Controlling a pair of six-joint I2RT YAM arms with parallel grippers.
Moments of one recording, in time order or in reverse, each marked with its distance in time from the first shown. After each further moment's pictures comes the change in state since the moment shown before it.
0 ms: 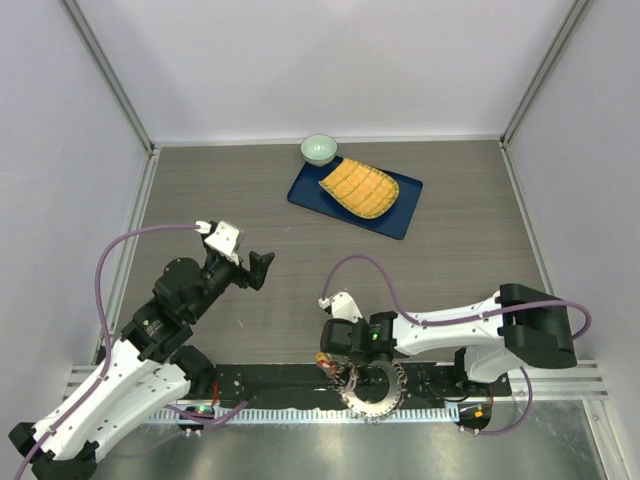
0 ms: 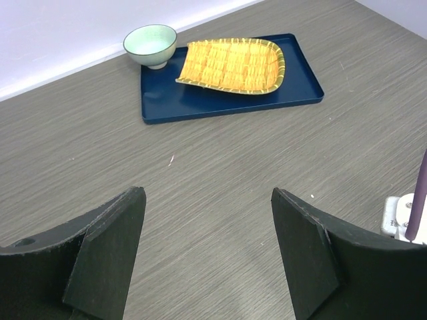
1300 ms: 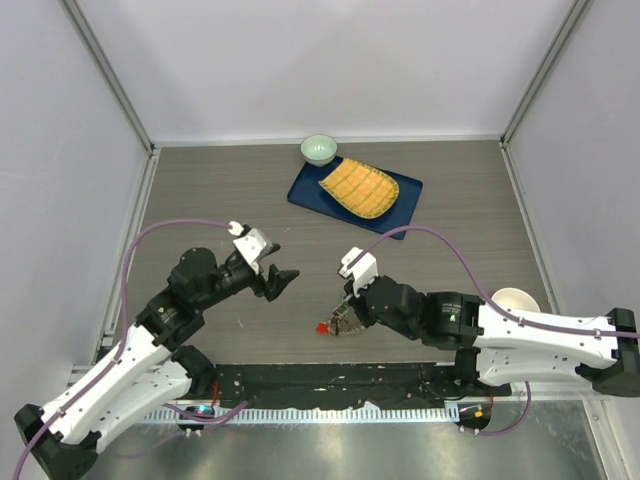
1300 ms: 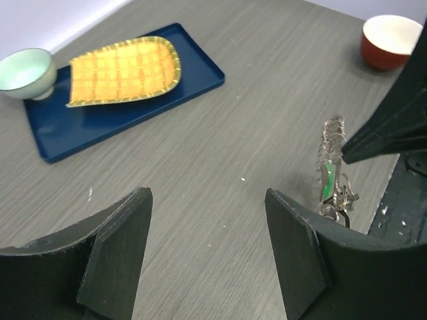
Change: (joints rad) left arm 0.000 0.089 -0.009 0.079 0.354 0.062; right arm -0.105 -0.468 0.081 0.150 0.079 -0.518
